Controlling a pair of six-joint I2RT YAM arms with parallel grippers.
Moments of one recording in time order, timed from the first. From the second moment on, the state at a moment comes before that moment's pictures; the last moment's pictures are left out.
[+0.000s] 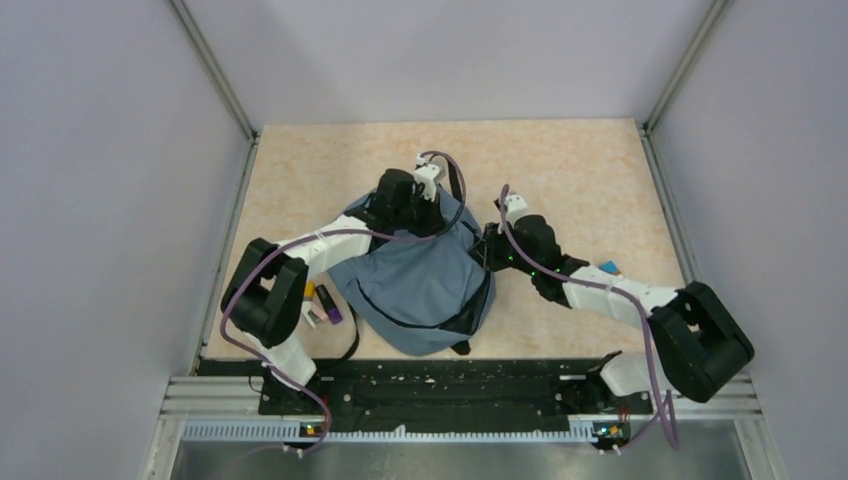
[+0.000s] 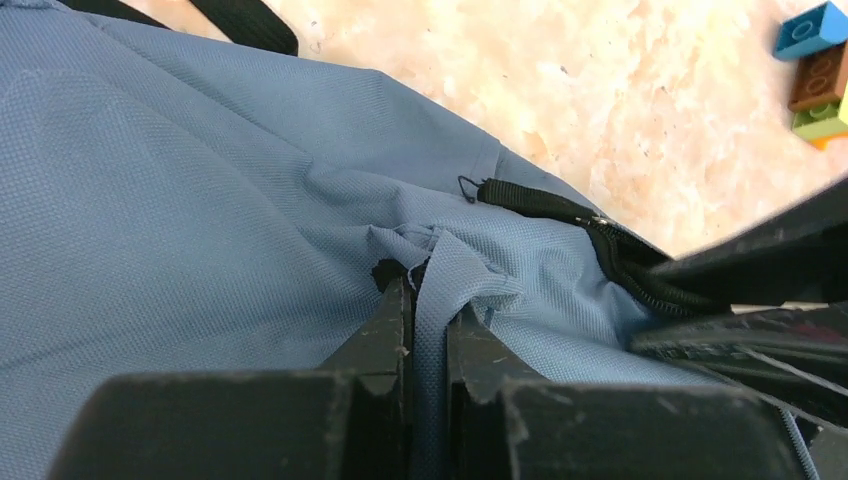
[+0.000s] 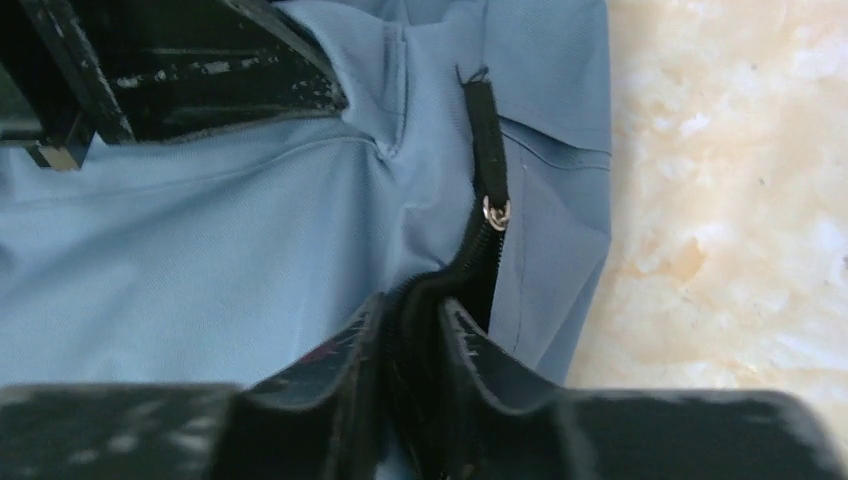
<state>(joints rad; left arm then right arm) -0.54 1.71 1.11 0.00 0.31 -0.20 0.62 1.37 0.61 0.31 -0.12 0.39</state>
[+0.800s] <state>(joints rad) -0.54 1.61 0.99 0.08 0.35 -0.08 0.44 1.60 0.82 0.24 -0.41 0.41</state>
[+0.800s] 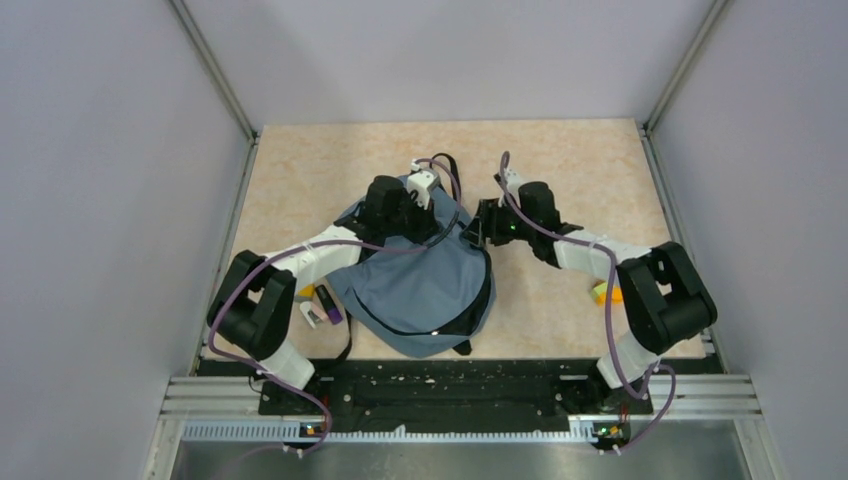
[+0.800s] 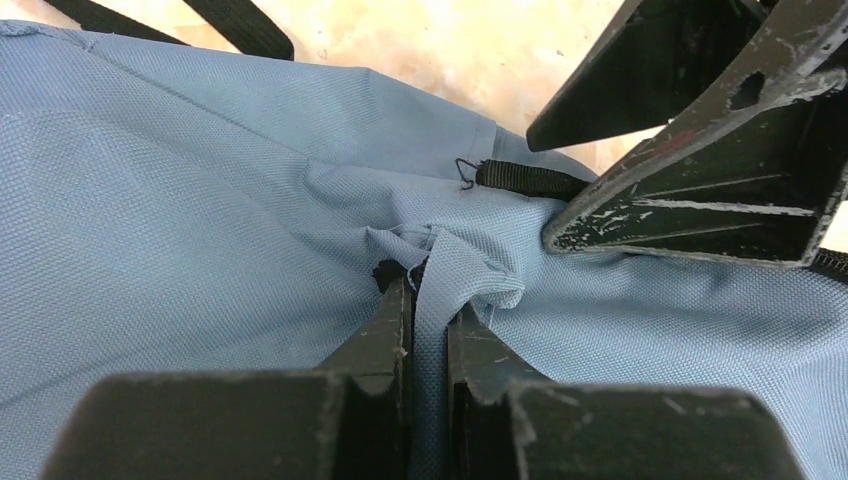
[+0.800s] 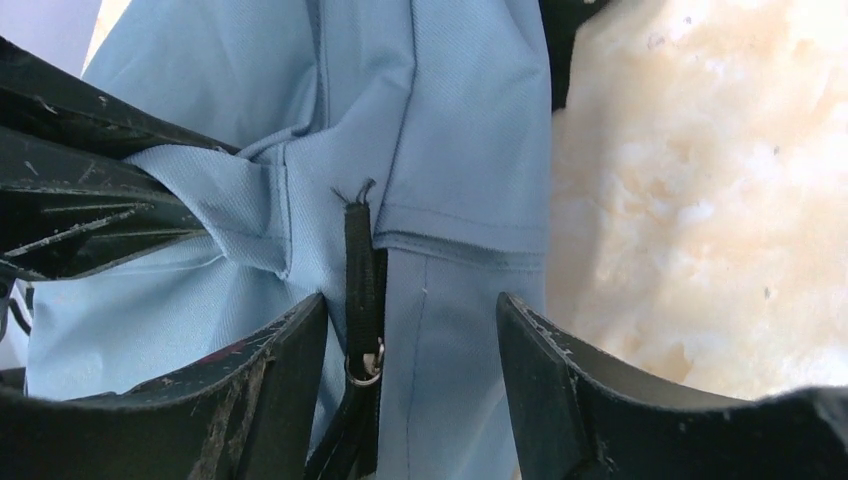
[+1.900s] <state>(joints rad) -0.54 1.60 0.97 0.10 0.34 -0.11 0.44 1.64 0.85 0.39 -0.49 0.31</state>
